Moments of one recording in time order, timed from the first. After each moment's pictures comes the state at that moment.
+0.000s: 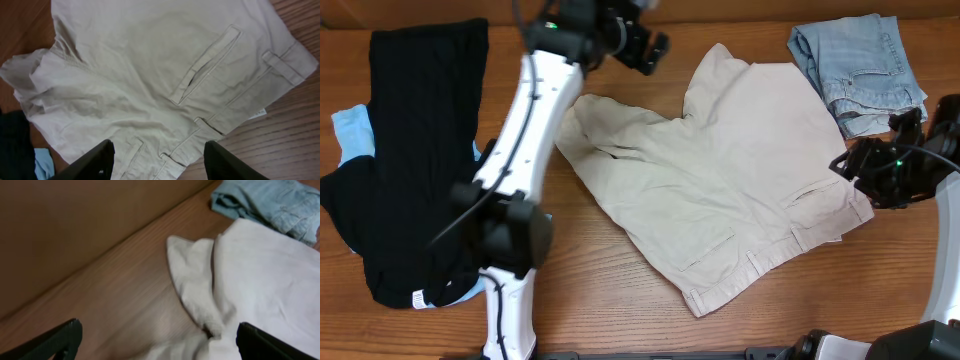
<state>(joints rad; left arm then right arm) -0.33 2.20 2.25 -0.77 0.33 0.24 -0.39 1.47 1.37 -1.25 -0.39 0.14</state>
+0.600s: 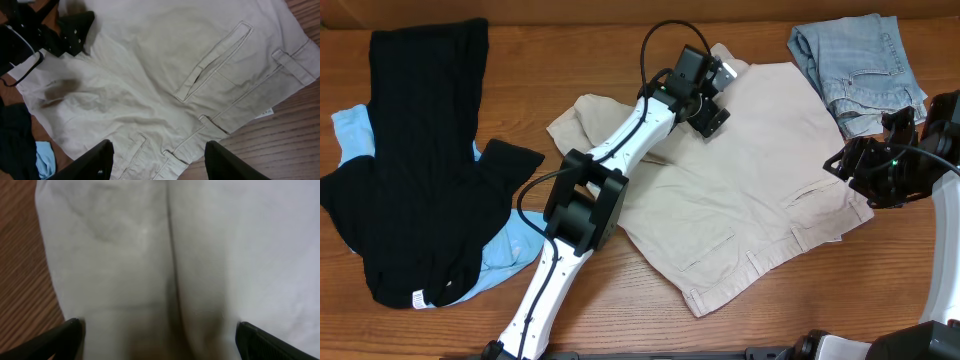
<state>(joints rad) -0.56 2.61 2.22 -0.48 0.14 0.26 -0.37 1.47 1.37 -1.25 -0.40 0.13</state>
